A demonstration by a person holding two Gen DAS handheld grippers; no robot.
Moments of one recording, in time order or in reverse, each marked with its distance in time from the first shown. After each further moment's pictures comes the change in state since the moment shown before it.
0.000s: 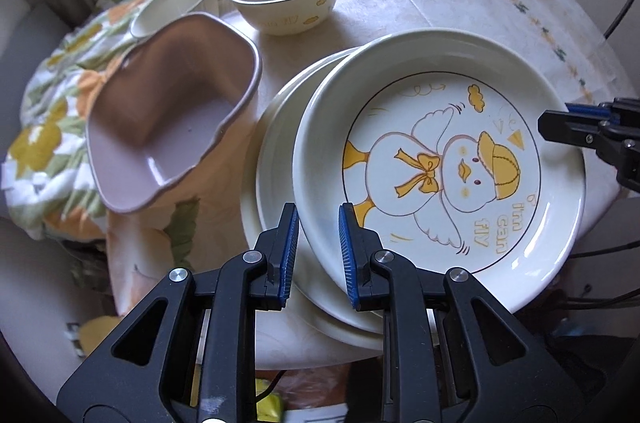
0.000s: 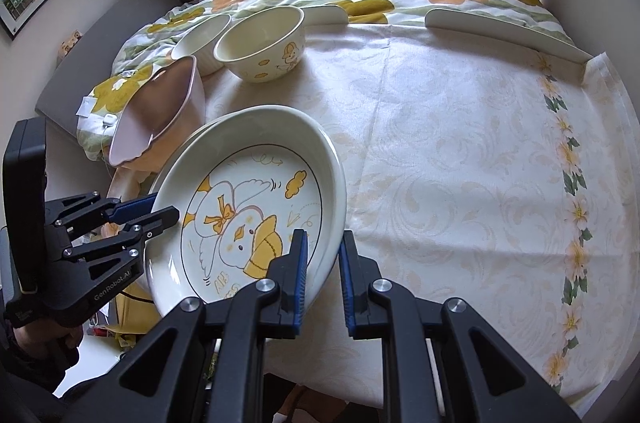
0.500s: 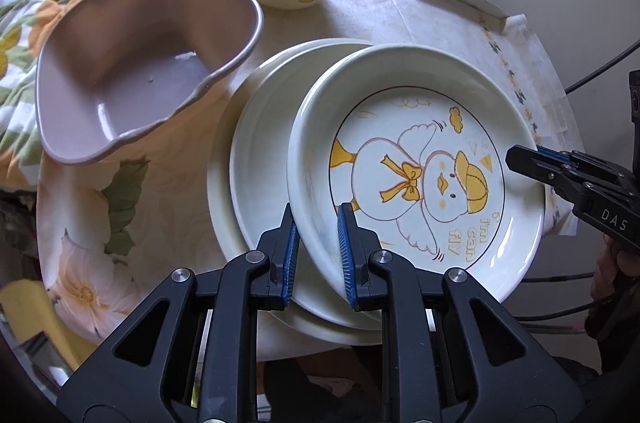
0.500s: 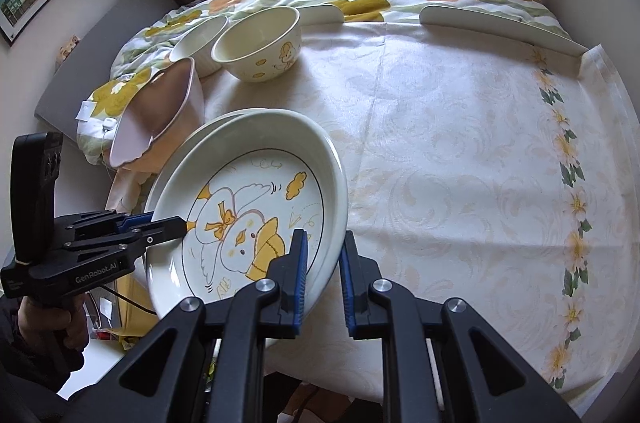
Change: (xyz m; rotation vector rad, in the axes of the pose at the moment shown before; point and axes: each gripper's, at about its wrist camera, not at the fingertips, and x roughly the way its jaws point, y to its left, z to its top) left arm 0.012 0.030 -0.009 -0.206 0.034 -0.312; right arm -0.001 -0.002 -0.001 0.021 -0.002 -0.002
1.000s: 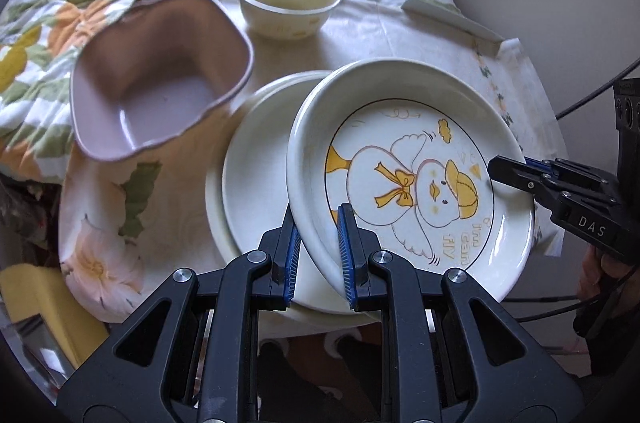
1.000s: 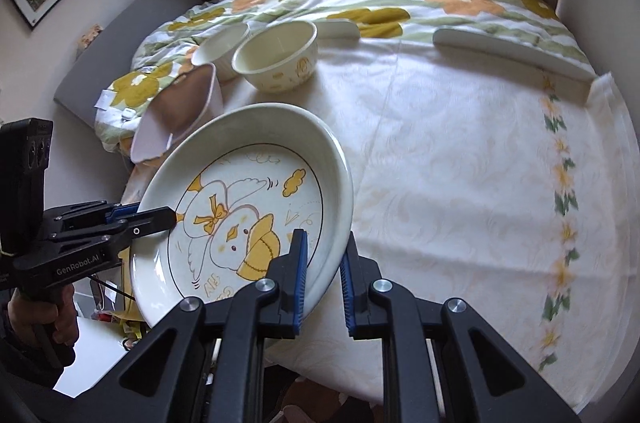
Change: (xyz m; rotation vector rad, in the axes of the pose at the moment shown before) left arm -0.031 -0.011 -0.004 -0.059 -0.047 0.011; right arm -0.013 -0.012 0.010 -0.071 0.004 0.056
